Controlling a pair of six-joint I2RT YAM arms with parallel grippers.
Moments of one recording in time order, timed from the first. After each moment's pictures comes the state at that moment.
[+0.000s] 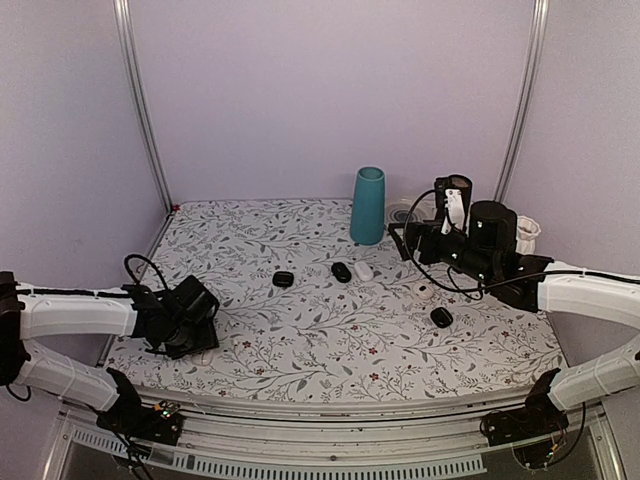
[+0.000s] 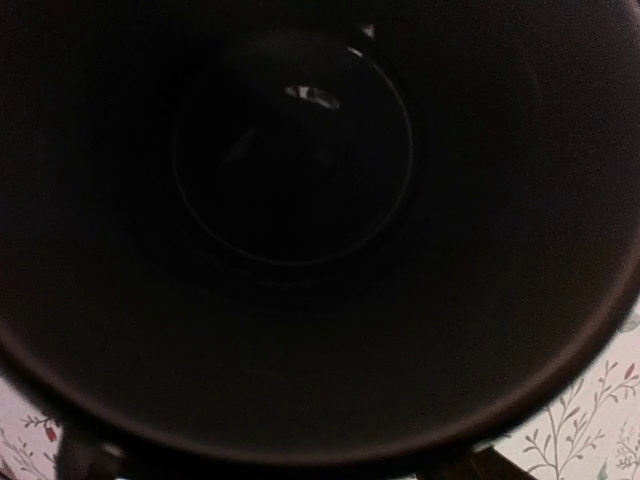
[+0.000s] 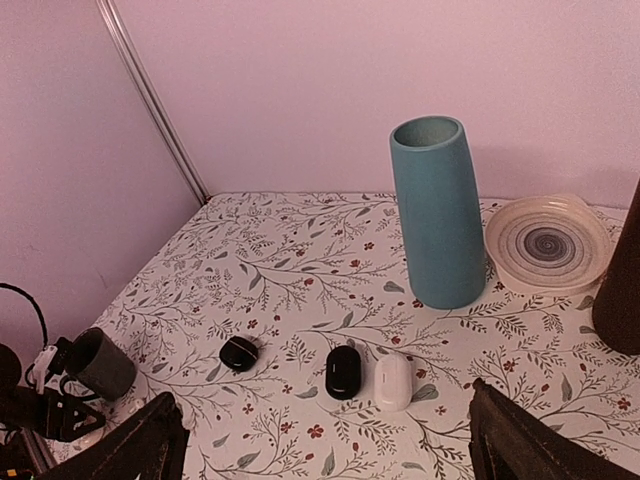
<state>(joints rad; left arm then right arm) -0.72 1.21 0.53 -0.57 -0.33 -1.05 0.71 1.22 0.76 0.25 0.14 0.35</state>
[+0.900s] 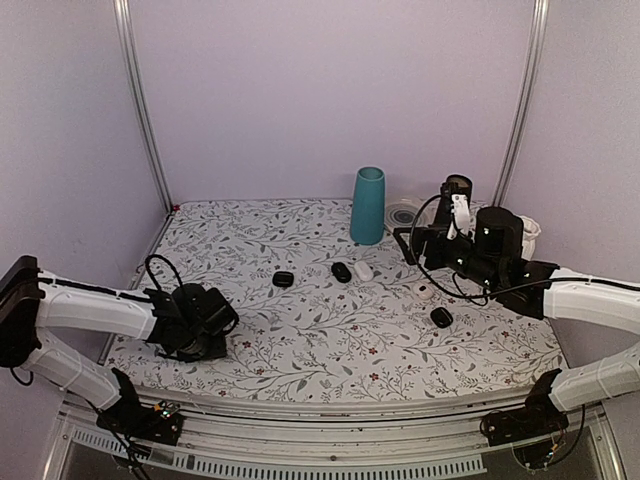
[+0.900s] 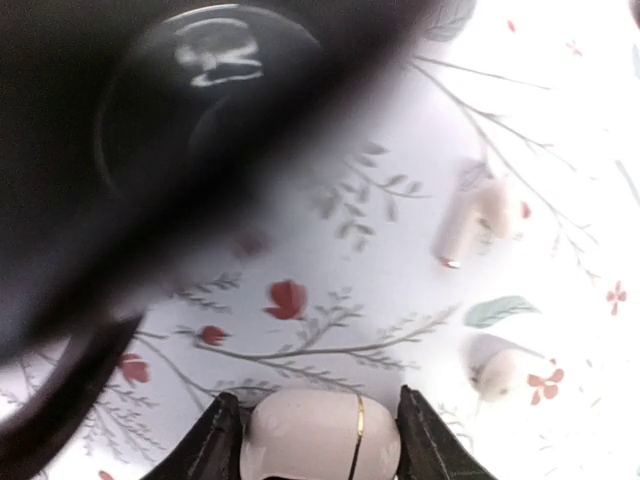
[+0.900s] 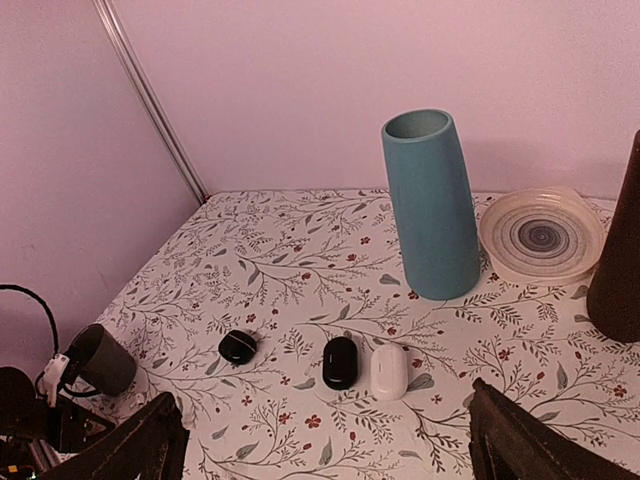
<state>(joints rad) -0.85 1.34 0.54 -0.52 -0.38 -1.07 0.71 1.17 0.72 0.25 0.15 0.36</state>
